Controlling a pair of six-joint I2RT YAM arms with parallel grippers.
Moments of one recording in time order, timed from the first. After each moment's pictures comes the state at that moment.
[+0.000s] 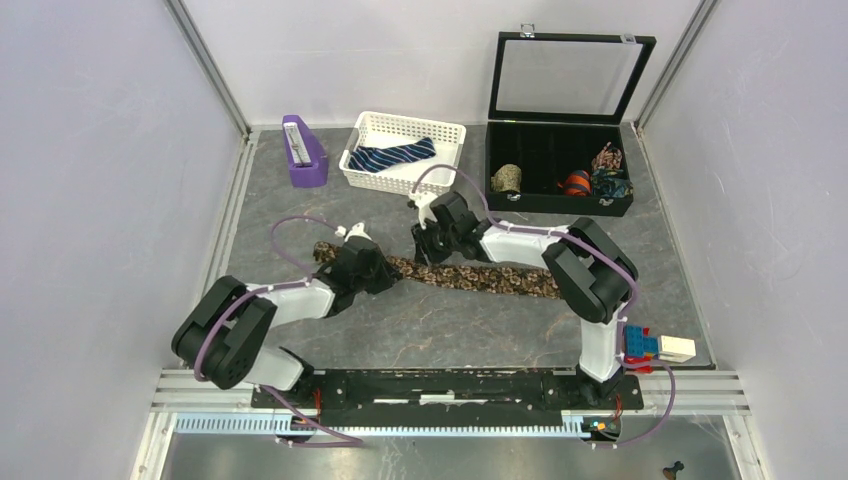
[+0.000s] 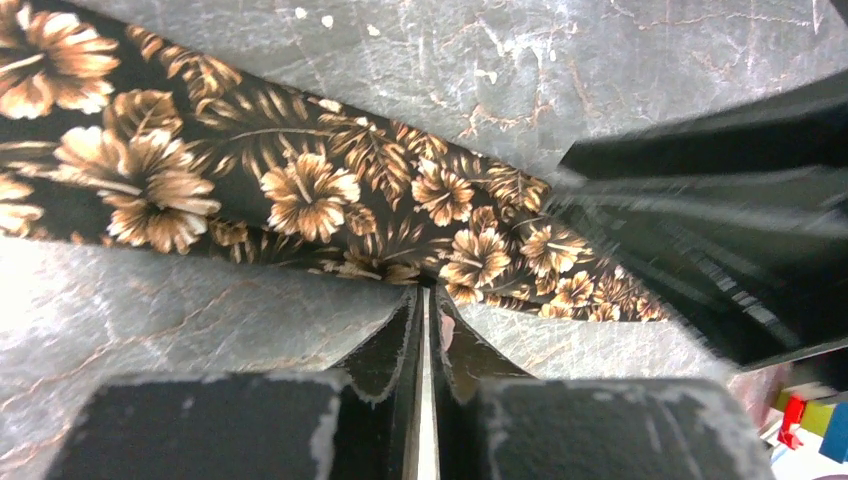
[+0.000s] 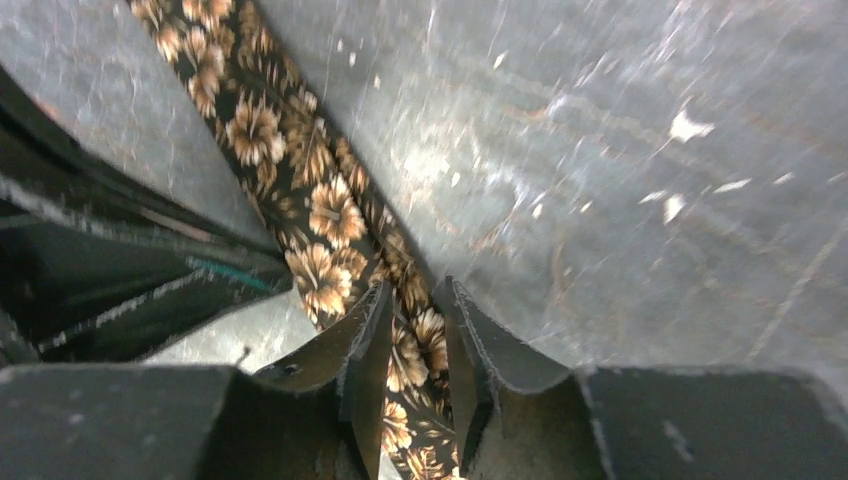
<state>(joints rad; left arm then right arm) -0.55 1.43 0.44 0.27 0.00 -0.86 0.75 1.93 1.13 0.02 -0.25 0.18</state>
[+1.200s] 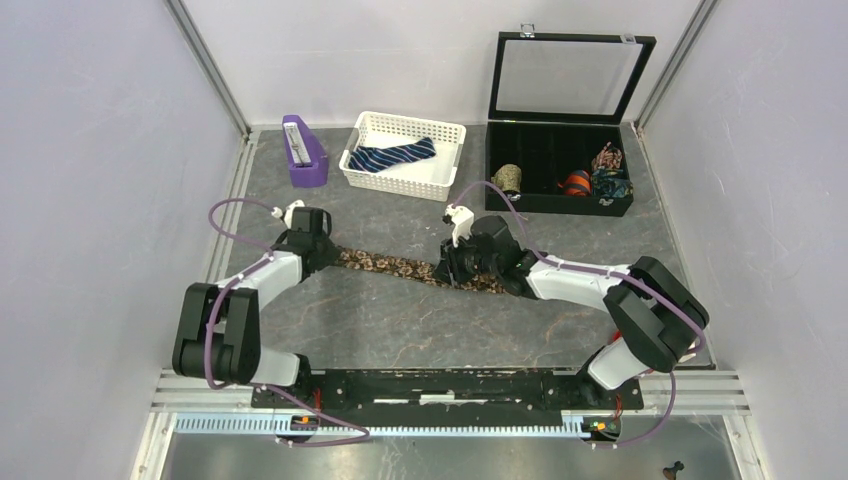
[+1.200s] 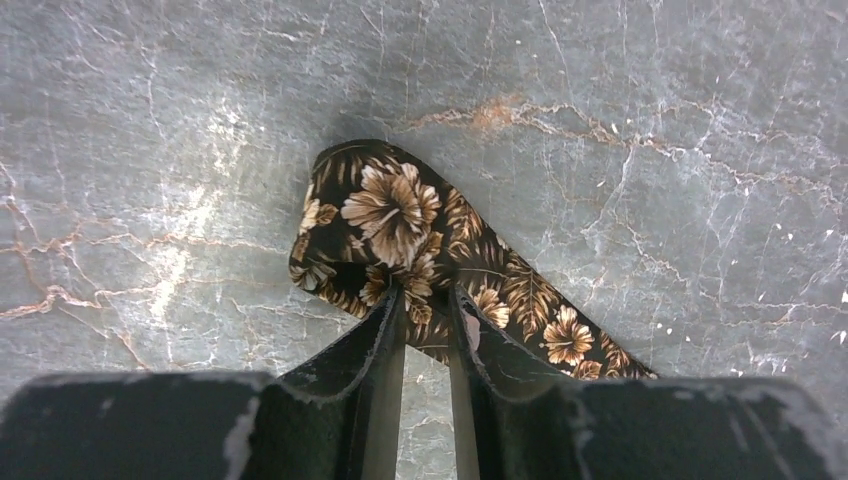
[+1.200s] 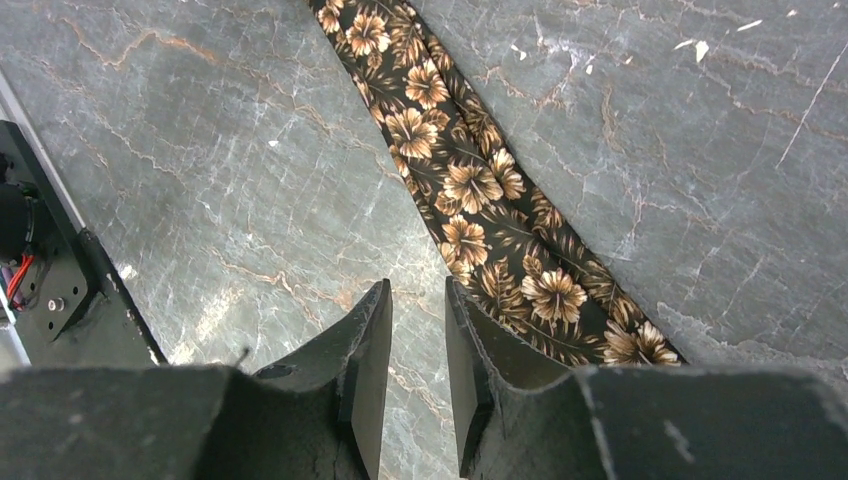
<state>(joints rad) -0.13 1.40 0.63 -0.13 -0.17 -0.65 0.75 1.55 0.74 0.23 -0.29 0.28</state>
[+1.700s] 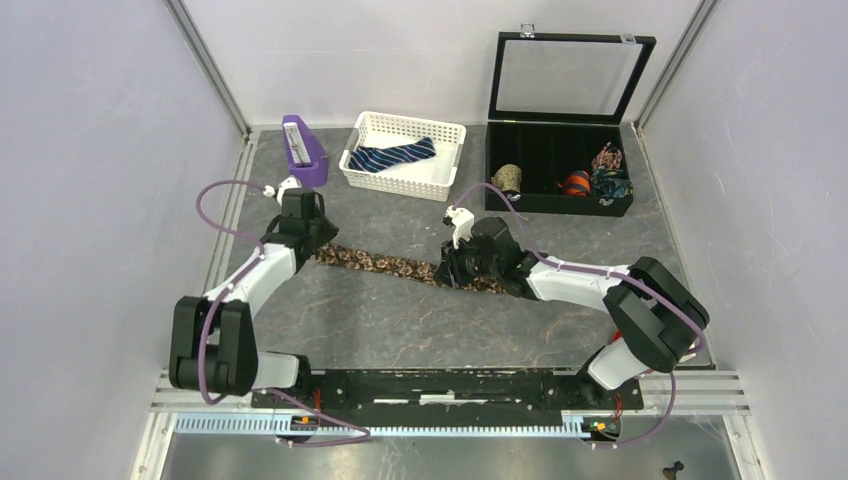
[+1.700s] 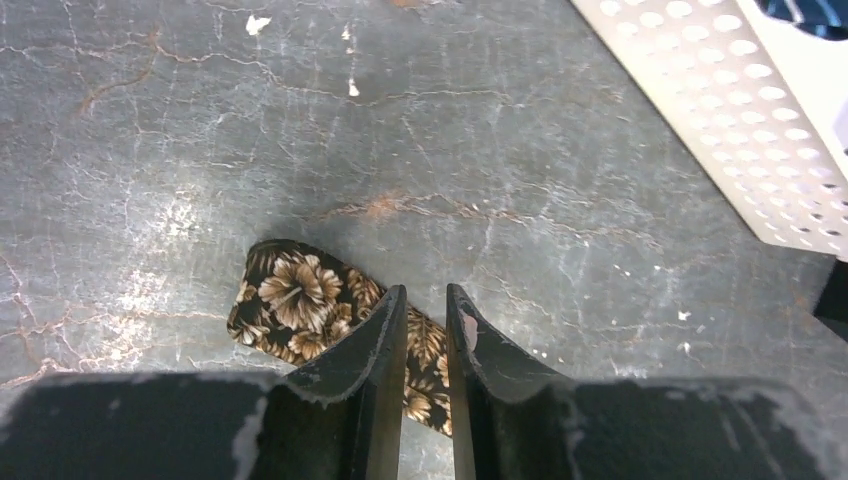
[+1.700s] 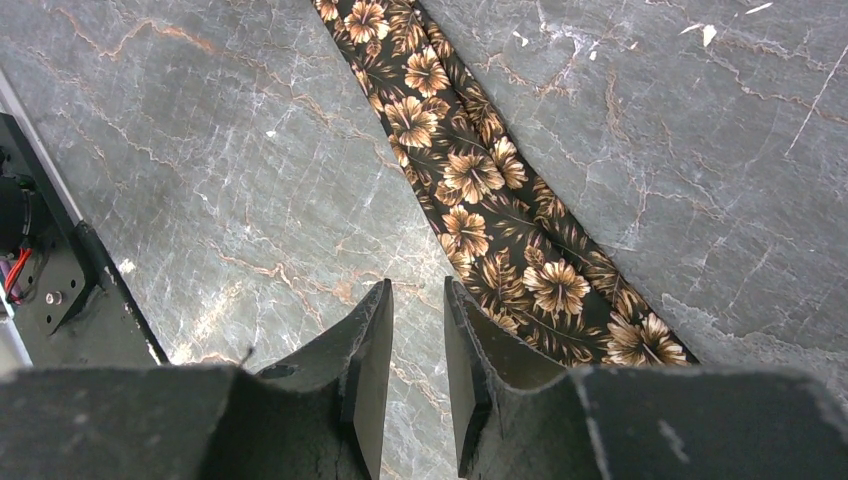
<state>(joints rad) -0.11 1.31 0.73 -0.13 -0.14 -0.64 0.75 1.54 0.72 0.23 -0.29 0.28</state>
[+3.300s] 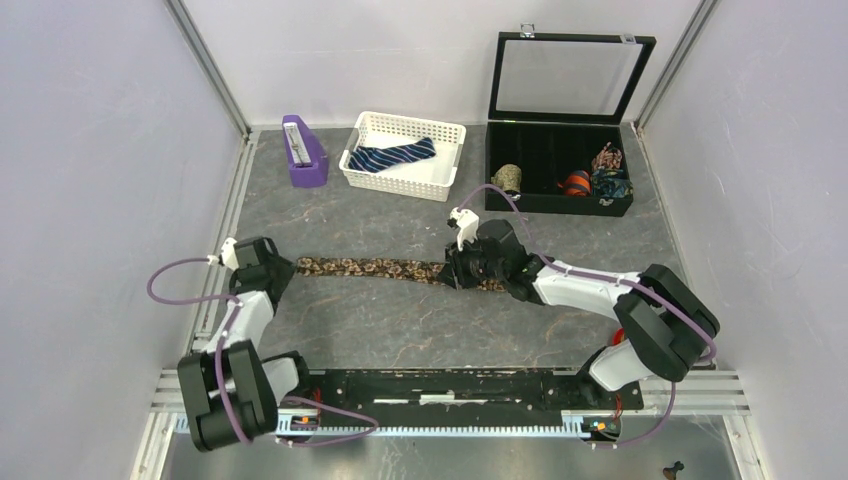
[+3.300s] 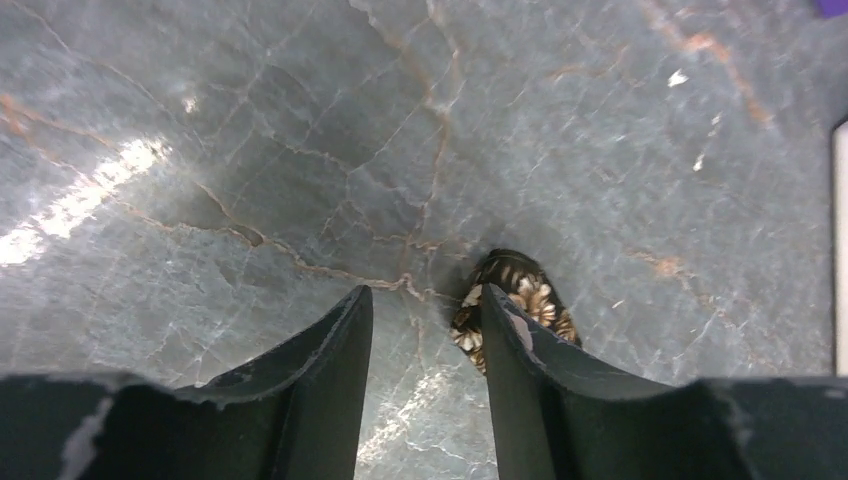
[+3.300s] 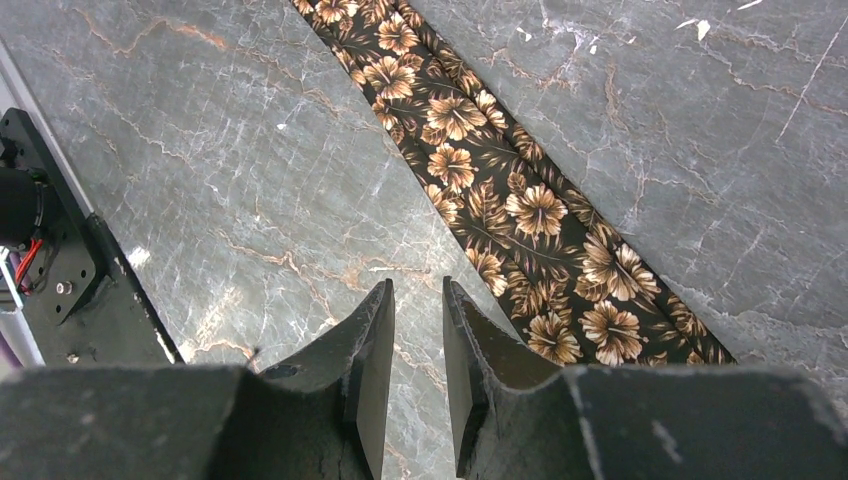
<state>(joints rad) 0.26 1.05 0.40 -0.11 -0.14 -0.75 0.75 1.49 0.69 0.23 -0.29 0.28</state>
